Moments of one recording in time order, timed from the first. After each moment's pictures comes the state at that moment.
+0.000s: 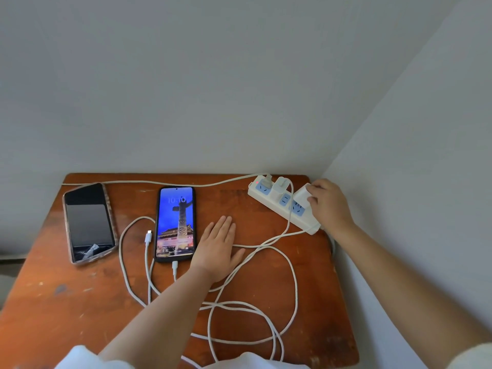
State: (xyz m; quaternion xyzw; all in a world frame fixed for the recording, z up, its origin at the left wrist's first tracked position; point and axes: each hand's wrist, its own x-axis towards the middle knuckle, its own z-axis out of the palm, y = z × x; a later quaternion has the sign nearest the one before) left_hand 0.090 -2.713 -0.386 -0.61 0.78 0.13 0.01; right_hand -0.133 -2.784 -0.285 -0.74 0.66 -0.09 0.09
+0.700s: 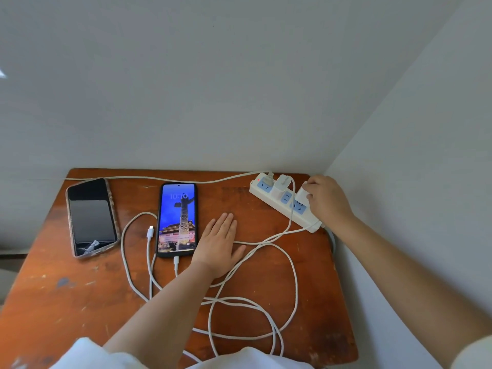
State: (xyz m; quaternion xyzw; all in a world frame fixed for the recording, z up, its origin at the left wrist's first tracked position) left_hand 0.091 -2.713 -0.384 -0.61 0.78 0.13 0.01; right_hand -0.127 -2.790 -0.282 -0.77 0.64 -0.04 0.06
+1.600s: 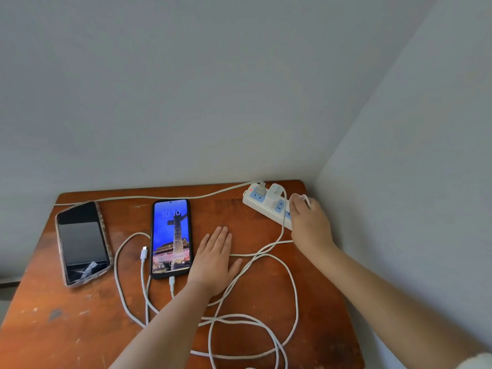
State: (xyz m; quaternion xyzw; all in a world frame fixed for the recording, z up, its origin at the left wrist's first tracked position) left_hand 0.091 -2.712 -0.385 -0.62 0.77 0.14 0.01; right_hand -0.110 -2.762 -0.306 -0.75 0.66 0.01 0.05
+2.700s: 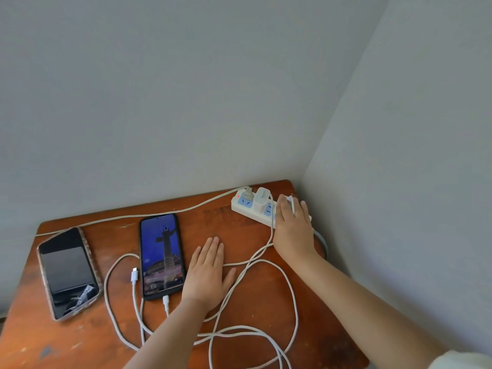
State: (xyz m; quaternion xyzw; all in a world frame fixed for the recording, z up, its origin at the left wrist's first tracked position) left_hand 0.088 -2.710 -0.382 -0.62 0.78 0.13 0.00; right_hand -0.096 -2.757 -0.323 -0.73 0.68 -0.04 0.06
